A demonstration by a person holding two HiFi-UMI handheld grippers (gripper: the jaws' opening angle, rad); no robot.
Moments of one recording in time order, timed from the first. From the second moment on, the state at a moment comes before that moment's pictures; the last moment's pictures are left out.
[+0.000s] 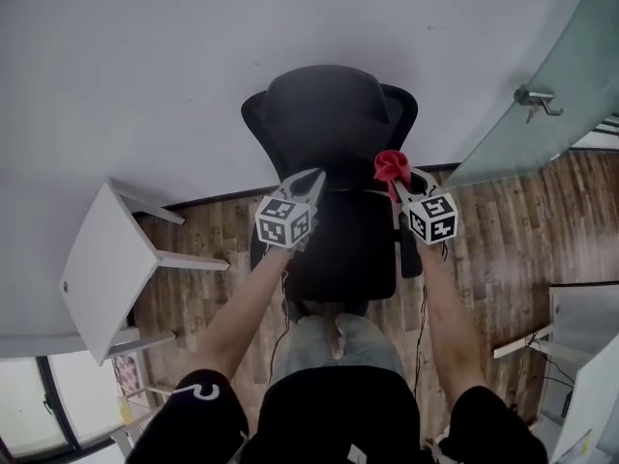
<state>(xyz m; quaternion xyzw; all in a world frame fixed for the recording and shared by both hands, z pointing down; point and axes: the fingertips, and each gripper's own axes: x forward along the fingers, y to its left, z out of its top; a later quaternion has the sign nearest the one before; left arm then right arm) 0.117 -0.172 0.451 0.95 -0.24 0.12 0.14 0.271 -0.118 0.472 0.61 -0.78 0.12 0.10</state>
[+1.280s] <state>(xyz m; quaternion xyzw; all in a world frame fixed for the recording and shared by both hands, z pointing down) -0.097 -0.014 0.380 0.93 -0.34 0.06 0.13 0.098 0.030 0.385 0.63 -0.76 0.13 0.06</state>
